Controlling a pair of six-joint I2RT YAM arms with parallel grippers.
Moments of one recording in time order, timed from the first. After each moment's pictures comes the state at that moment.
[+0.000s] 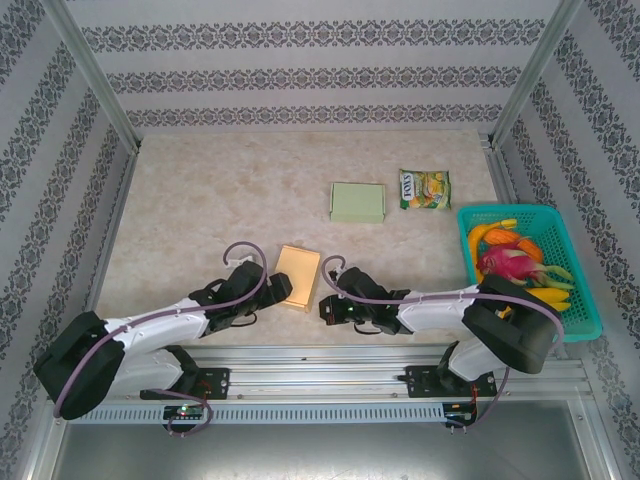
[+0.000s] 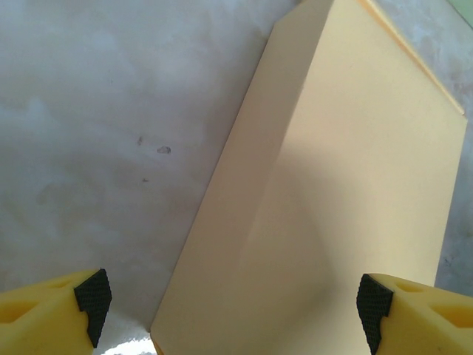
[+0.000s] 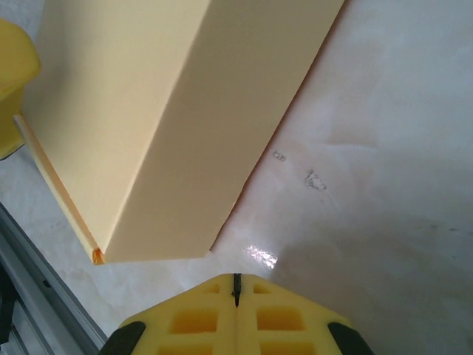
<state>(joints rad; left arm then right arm) -0.73 1.17 0.39 -0.07 -0.11 -1.03 0.94 1.48 0.45 0.23 -0.19 0.85</state>
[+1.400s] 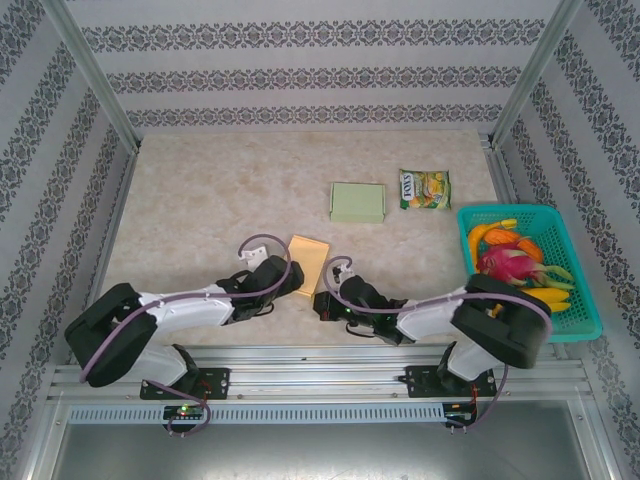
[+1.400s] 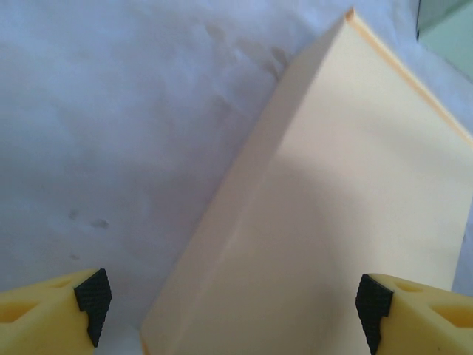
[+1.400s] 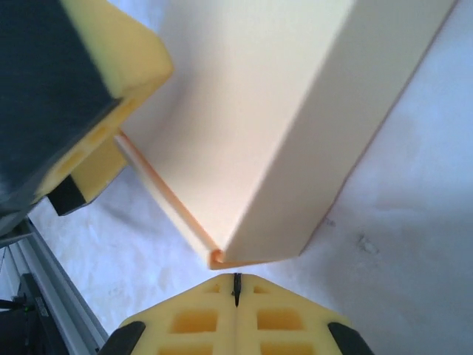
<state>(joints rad) -0.81 1.38 0.55 -0.05 -0.34 -1.11 1.00 1.48 0.36 0.54 -0.02 0.98</state>
